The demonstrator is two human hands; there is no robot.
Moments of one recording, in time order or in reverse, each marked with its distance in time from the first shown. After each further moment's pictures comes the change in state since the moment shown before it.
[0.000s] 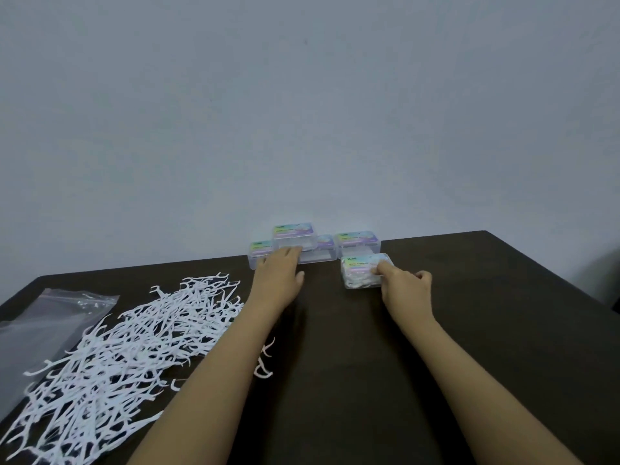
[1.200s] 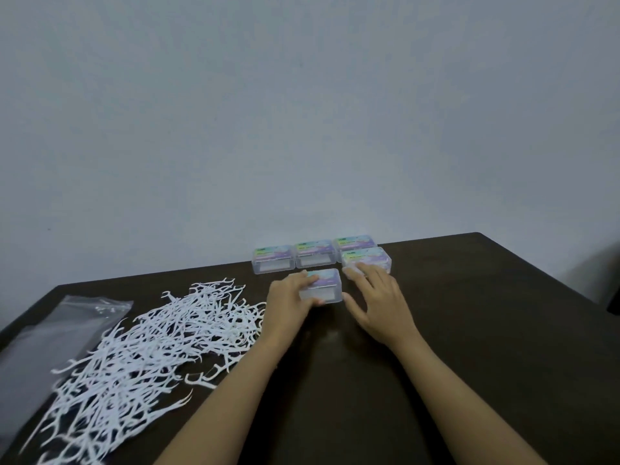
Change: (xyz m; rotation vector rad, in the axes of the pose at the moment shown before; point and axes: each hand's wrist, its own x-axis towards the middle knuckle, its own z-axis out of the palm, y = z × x) left_hand -0.043 0.022 0.007 -0.638 0.107 -0.129; right_hand -0.024 -0.011 0.014 0.118 0.249 -0.413
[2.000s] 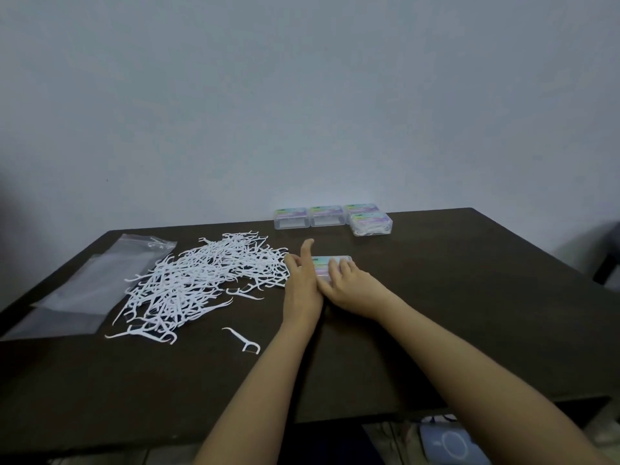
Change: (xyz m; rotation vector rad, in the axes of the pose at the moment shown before) left_hand -0.115 0.024 -0.008 0.183 0.117 -0.080; right_hand -0.046 -0.067 -0.006 -0.587 0.129 -0.799
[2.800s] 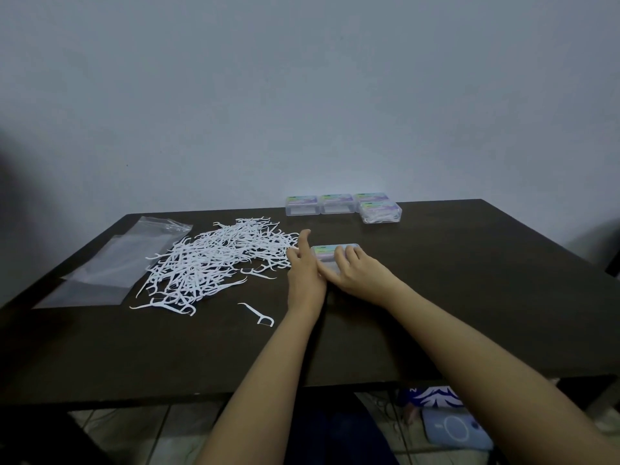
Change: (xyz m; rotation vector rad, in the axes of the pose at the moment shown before) left_hand -0.018 -0.006 -0.010 -0.180 0.027 -0.137; right_hand 0.000 -0.008 -0.010 -0.028 0.113 -0.038
